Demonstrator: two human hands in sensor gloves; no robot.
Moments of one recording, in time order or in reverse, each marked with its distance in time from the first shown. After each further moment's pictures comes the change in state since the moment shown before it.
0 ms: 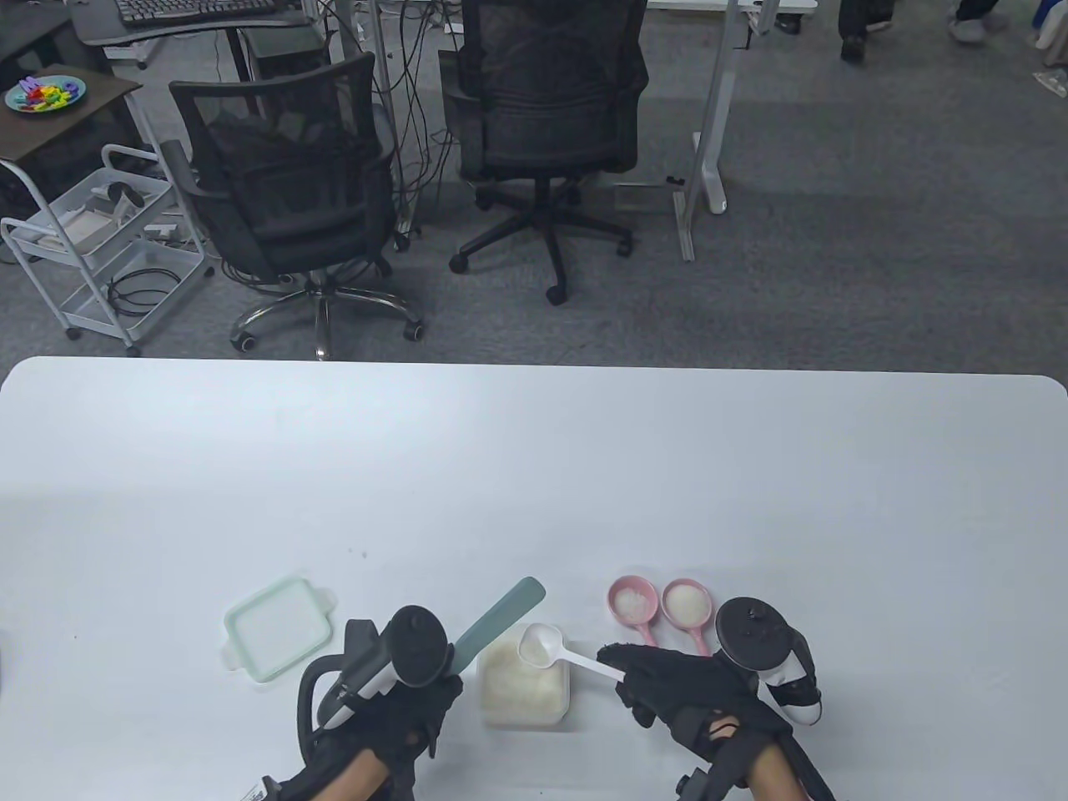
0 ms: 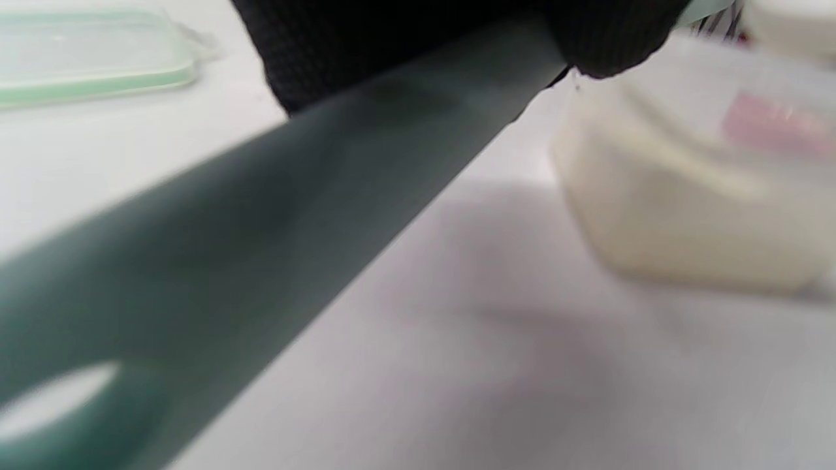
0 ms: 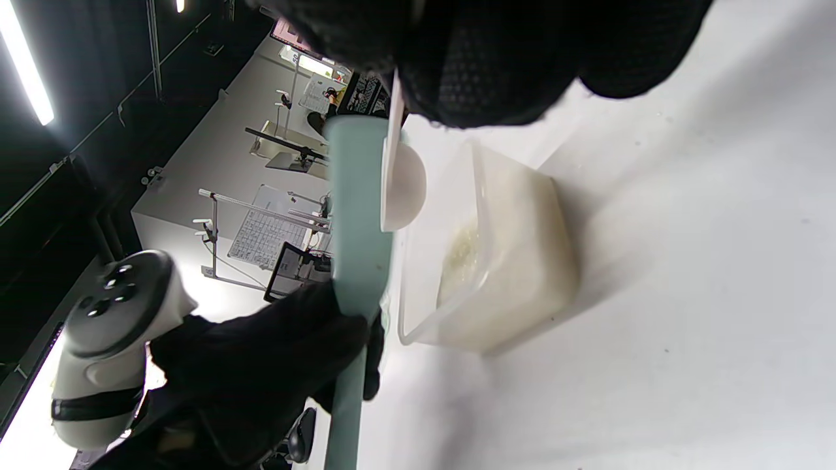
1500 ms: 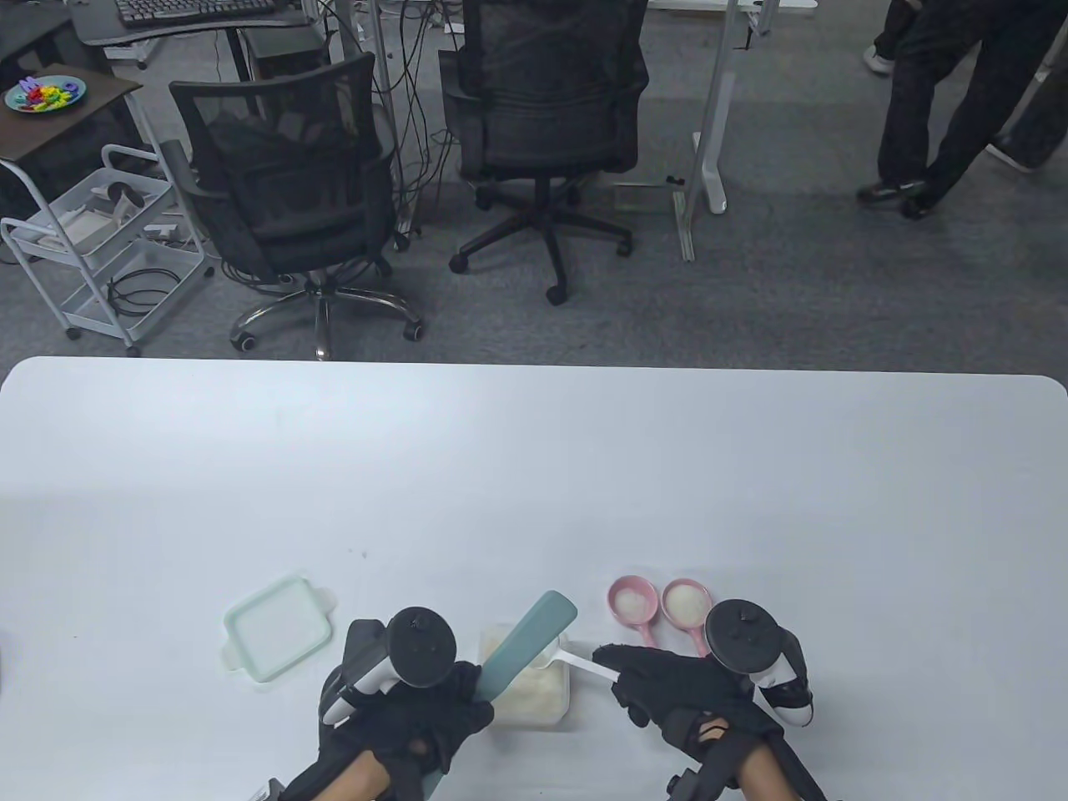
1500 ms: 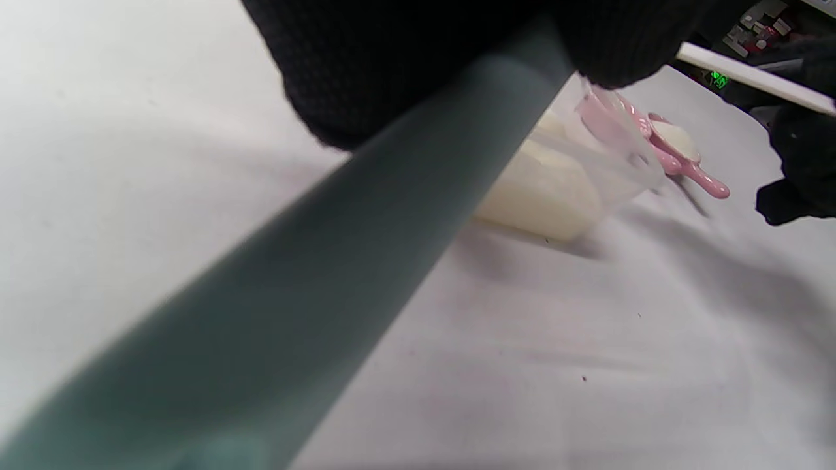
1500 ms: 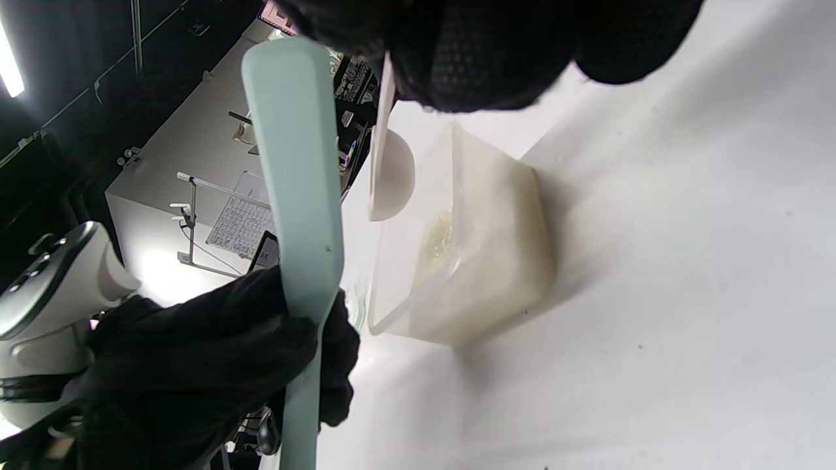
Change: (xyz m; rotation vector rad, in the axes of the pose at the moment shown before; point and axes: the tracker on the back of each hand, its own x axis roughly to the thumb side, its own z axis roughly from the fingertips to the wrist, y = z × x) left_hand 0.012 -0.003 0.005 -0.124 -0.232 0.318; right_hand -0.001 0.006 -0.004 -0.022 0.012 0.038
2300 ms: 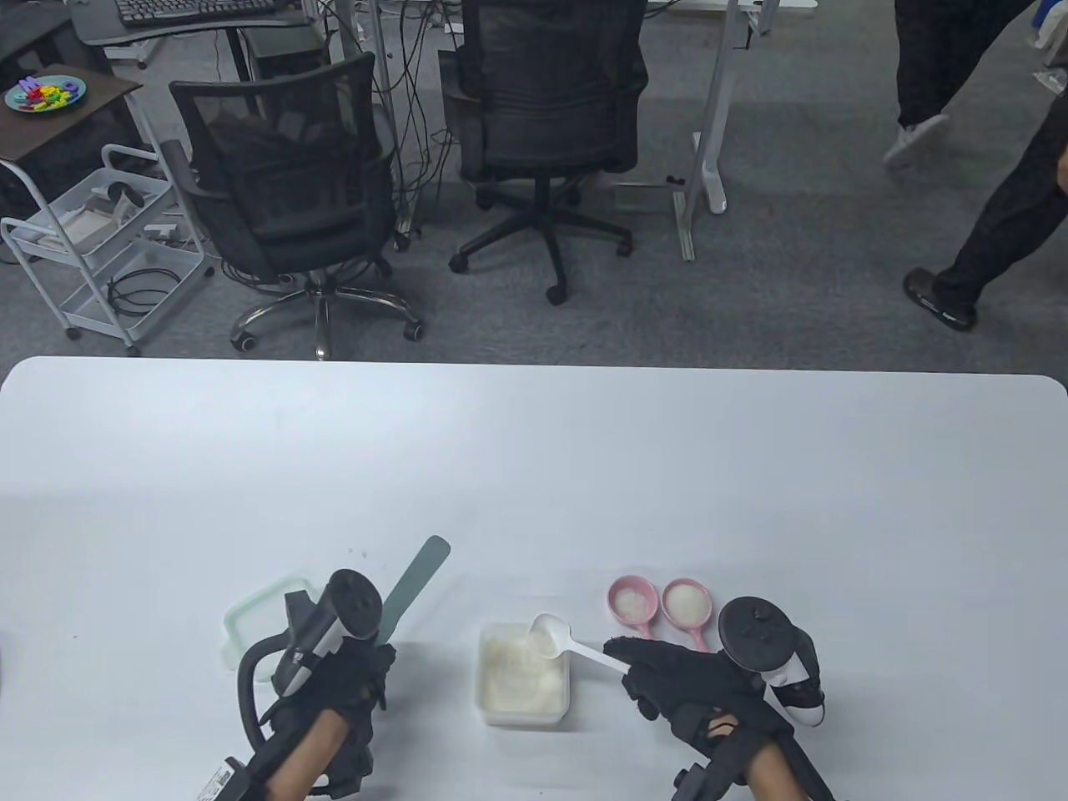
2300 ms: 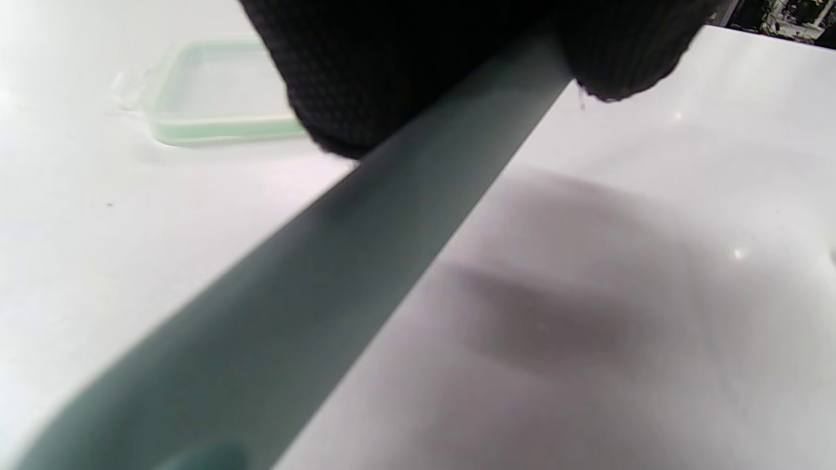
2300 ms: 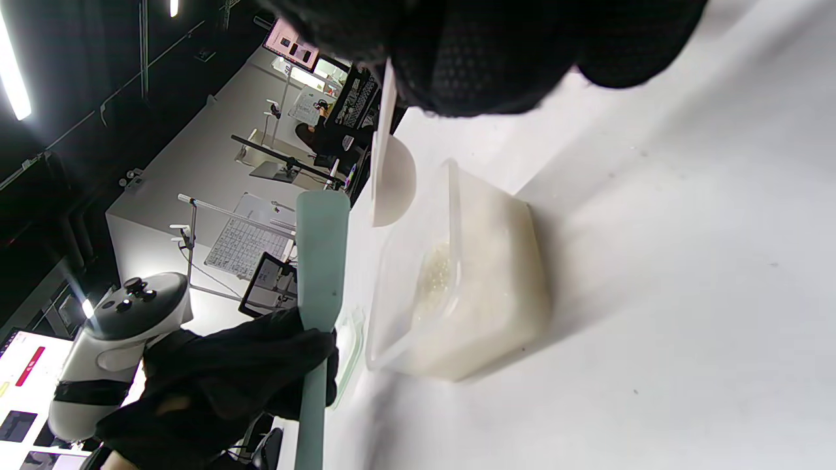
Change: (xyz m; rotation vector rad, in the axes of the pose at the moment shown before) left_hand -0.082 0.051 -0.002 0.267 0.490 -0.094; right_hand -0.002 -0.010 0.005 -0.056 0.009 0.013
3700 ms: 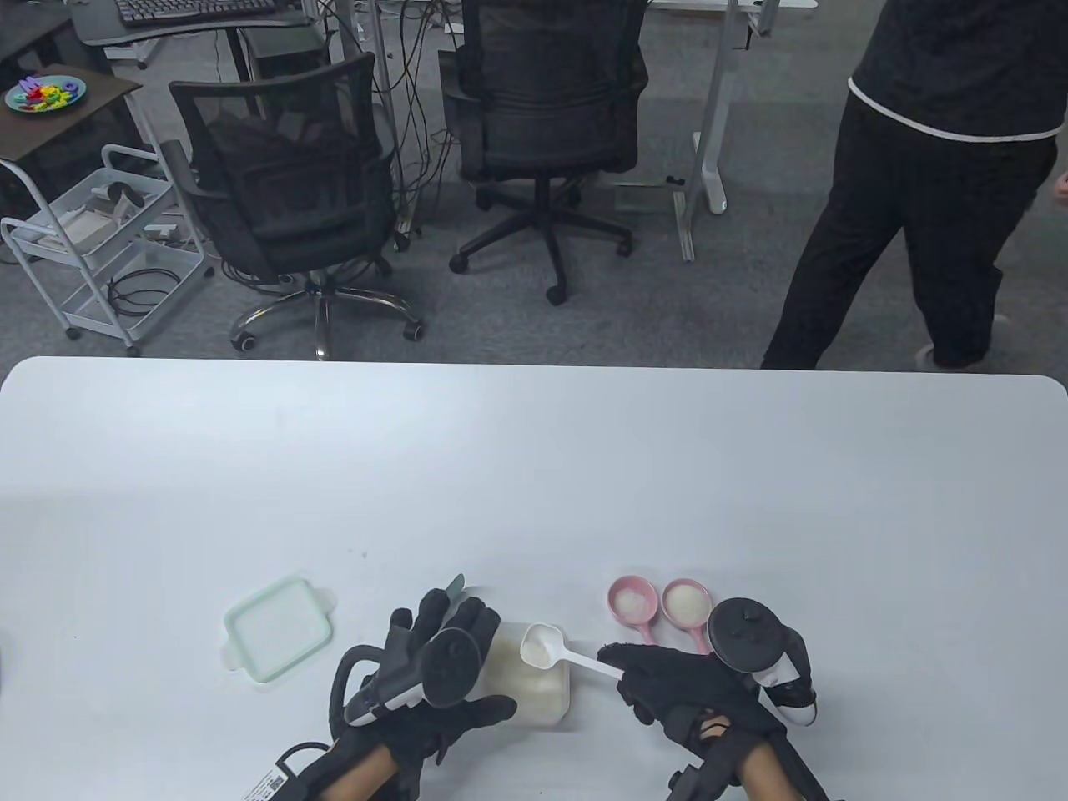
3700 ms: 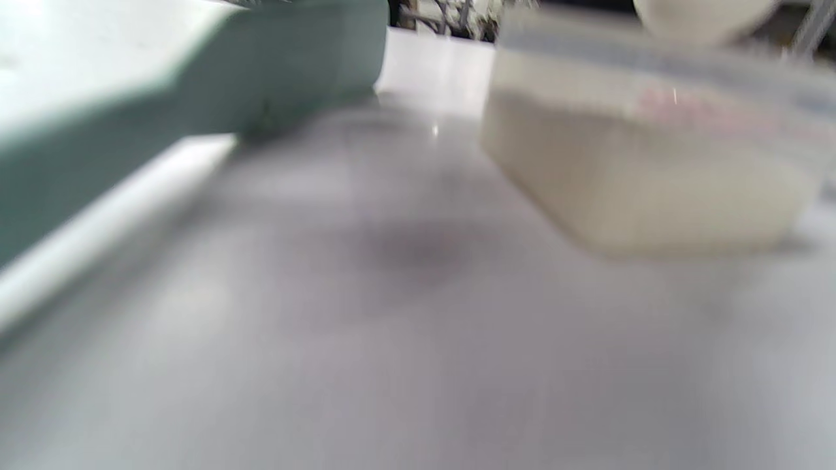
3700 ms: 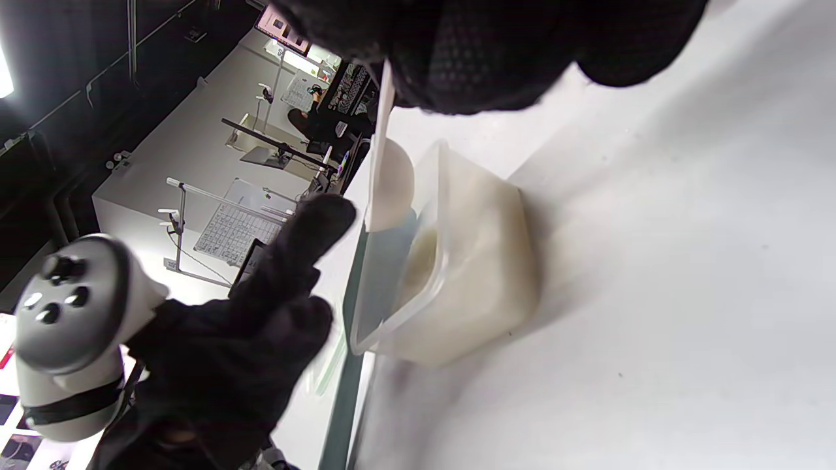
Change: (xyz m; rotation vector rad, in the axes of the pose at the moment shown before) left_hand 0.072 -0.038 0.031 0.138 -0.576 -0.102; right_hand 0.001 0.005 -0.003 0.012 0.009 0.024
